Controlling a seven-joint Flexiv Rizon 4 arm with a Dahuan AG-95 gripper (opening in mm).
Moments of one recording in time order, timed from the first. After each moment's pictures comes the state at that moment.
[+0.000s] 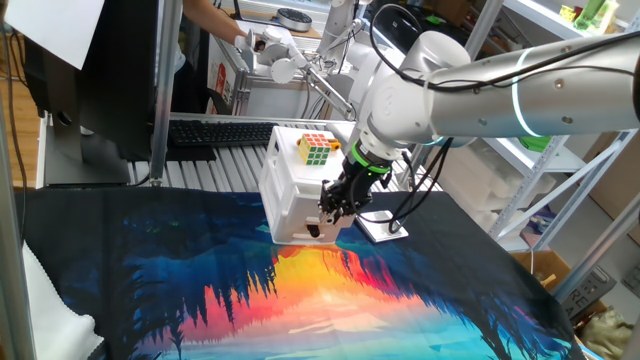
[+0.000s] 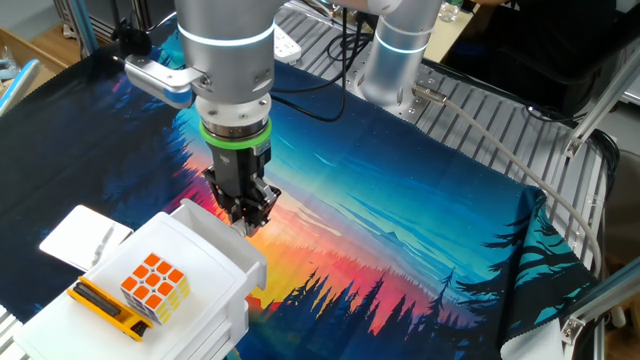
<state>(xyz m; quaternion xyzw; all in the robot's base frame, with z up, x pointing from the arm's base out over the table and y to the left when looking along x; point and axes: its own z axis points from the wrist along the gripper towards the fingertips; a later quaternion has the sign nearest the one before) 0.618 -0.005 0.149 0.04 0.99 0.07 0.06</state>
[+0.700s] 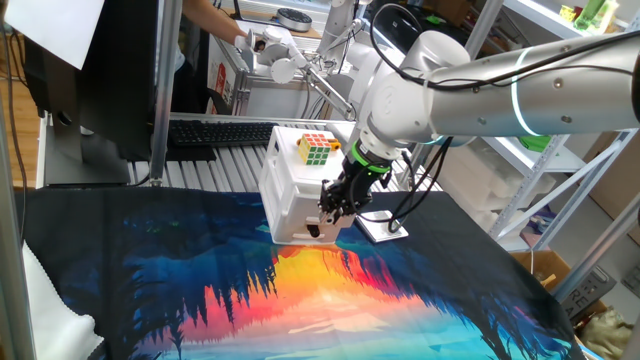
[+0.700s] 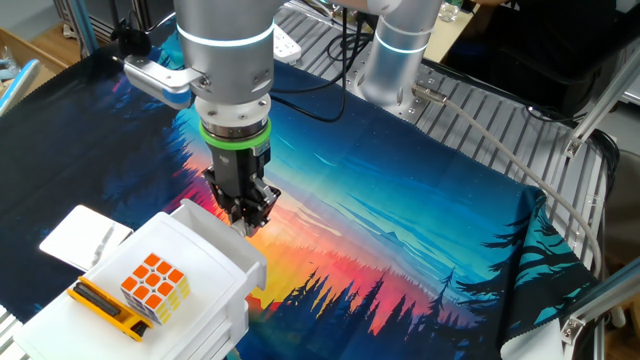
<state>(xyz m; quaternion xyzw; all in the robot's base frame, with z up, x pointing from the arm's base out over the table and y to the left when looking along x) 0.619 -0.004 0.149 0.05 0.99 0.07 0.06</state>
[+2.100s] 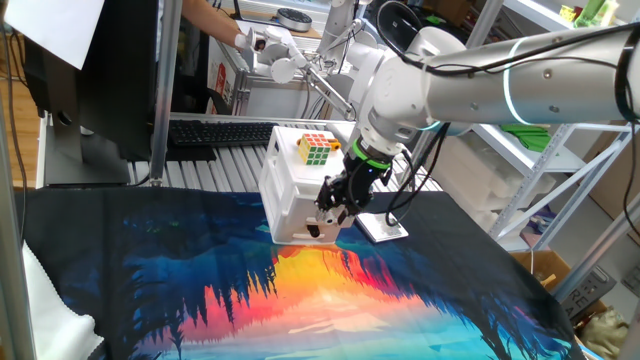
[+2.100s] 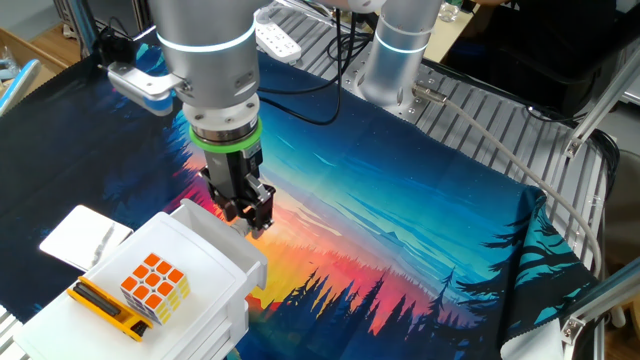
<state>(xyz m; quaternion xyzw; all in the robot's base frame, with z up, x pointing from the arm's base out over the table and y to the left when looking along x) 0.617 -0.004 0.150 0.07 0.99 0.08 0.03</state>
